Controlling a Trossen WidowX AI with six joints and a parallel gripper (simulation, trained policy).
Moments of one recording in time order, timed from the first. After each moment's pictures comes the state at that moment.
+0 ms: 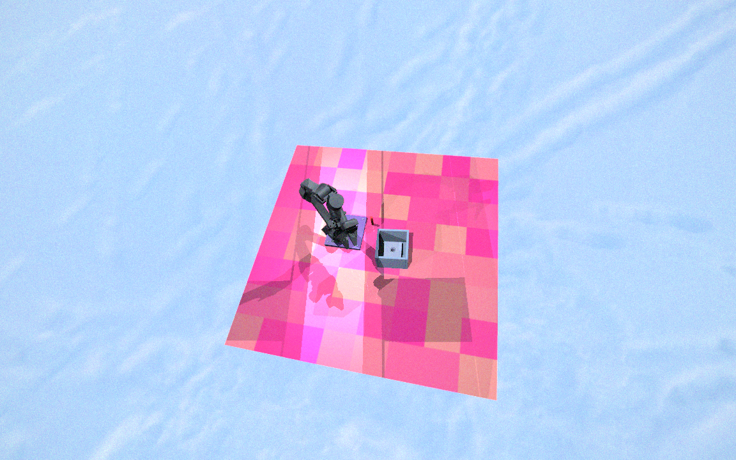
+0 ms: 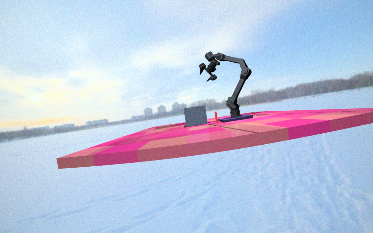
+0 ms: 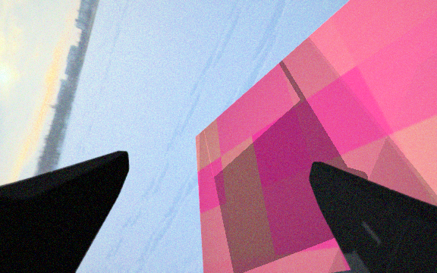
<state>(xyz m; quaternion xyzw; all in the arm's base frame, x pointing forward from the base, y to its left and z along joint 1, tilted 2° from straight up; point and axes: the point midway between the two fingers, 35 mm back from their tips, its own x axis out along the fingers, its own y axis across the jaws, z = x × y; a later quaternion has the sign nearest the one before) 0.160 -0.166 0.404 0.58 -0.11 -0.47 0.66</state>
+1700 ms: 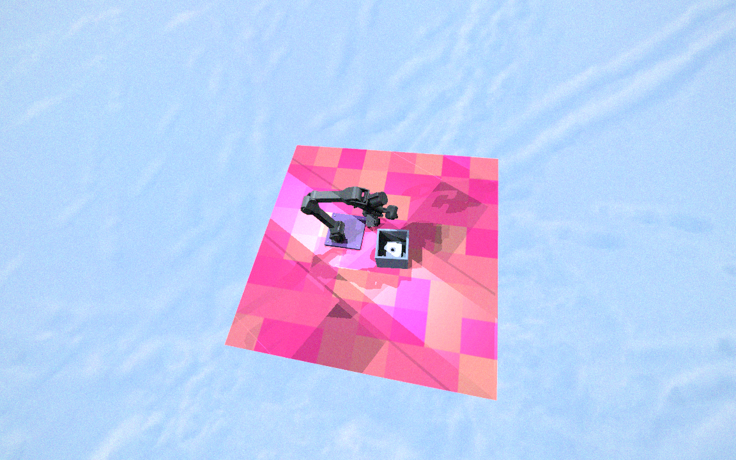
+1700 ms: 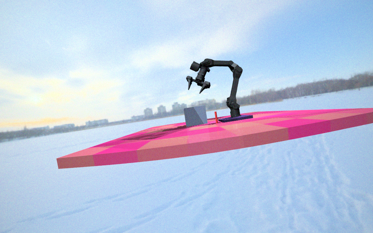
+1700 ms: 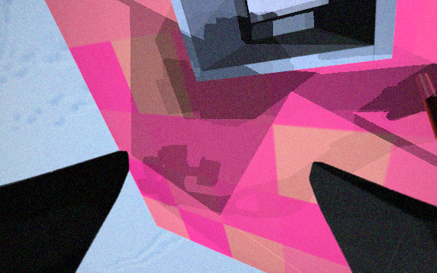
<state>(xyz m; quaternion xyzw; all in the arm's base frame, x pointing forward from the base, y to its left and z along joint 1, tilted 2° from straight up) 0.269 0.045 0.274 0.72 0.35 -0.31 0.51</state>
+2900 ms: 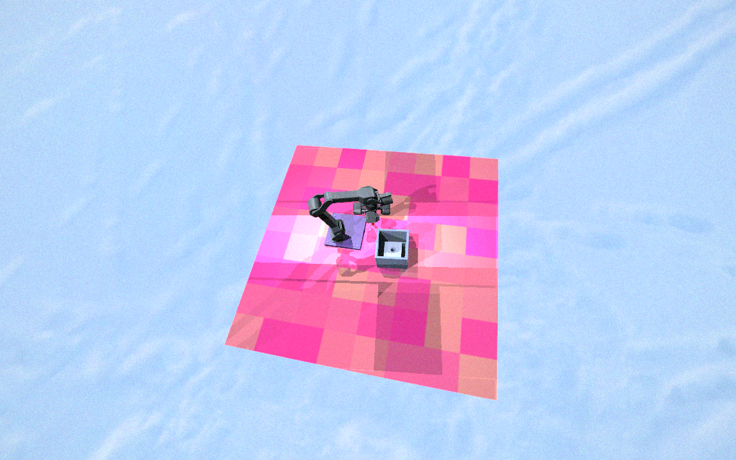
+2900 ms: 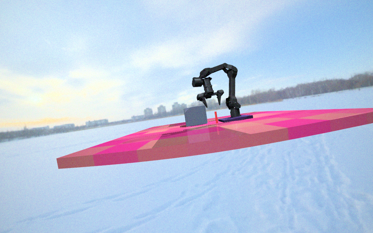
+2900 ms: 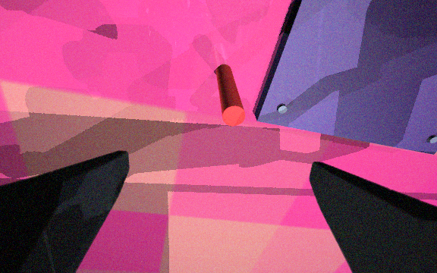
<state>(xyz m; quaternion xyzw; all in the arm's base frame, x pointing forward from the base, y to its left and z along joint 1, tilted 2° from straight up) 0.179 0.123 0.143 0.50 0.61 -0.39 0.47</state>
